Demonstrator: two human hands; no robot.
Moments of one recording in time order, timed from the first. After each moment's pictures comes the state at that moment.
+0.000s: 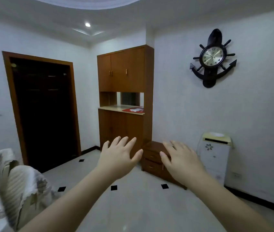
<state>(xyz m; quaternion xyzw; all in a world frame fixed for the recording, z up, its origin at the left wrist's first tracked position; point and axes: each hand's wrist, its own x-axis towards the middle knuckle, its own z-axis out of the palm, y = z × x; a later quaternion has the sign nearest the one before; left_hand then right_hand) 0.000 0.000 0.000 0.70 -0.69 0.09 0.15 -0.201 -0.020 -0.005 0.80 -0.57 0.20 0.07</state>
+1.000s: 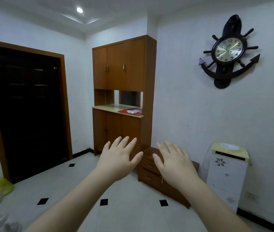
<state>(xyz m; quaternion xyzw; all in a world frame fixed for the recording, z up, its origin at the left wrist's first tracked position) 0.002 -0.322 -0.016 0.71 -0.69 0.09 0.13 -0.186 -0.338 -0.017 0.81 -0.55 0.19 0.04</state>
